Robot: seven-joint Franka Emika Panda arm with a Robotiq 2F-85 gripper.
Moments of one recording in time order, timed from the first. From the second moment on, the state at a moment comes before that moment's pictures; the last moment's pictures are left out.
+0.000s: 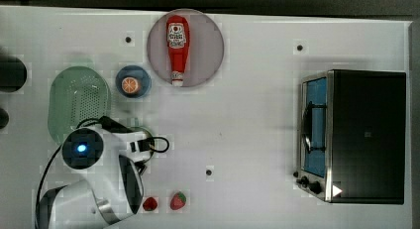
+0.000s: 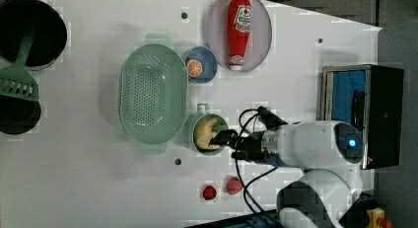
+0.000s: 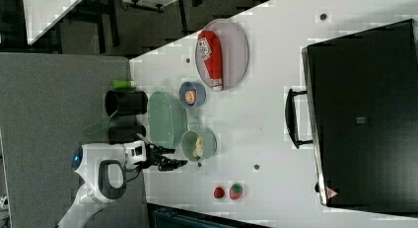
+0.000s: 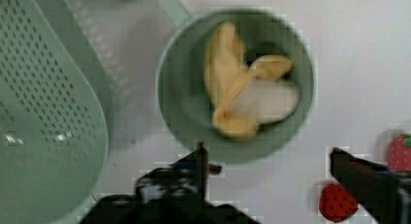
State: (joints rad) arm 0.03 0.08 0.46 -2.40 0.13 0.80 0.15
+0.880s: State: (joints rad) arm 0.07 -0.19 0.32 -2.22 0.14 0.47 0.14
